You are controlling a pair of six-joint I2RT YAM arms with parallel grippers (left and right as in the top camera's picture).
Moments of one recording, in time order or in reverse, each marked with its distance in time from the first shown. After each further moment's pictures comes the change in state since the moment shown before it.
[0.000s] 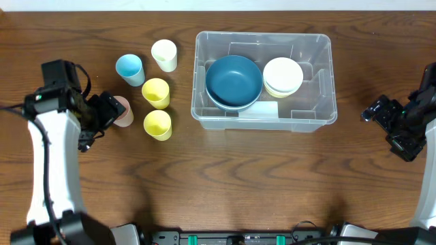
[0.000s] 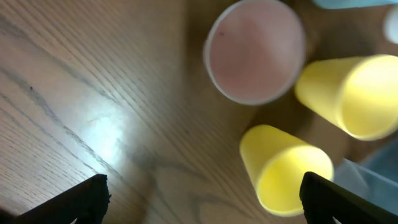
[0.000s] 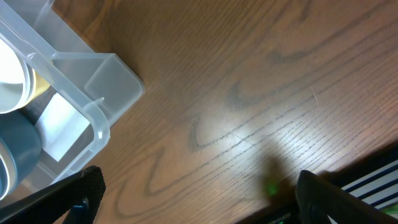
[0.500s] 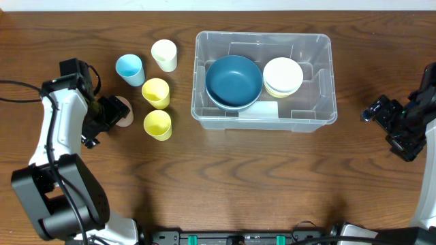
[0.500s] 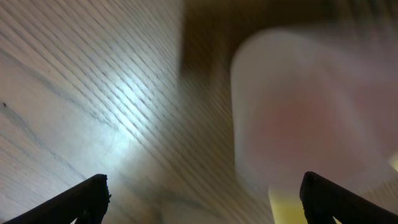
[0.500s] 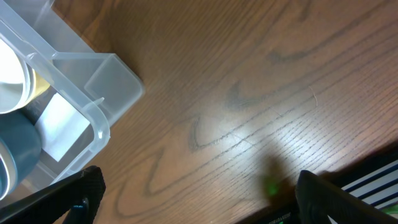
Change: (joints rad) left arm 0.001 0.245 0.000 0.079 -0.049 -0.014; right arm 0.000 0.000 0.000 0.000 0.000 0.000
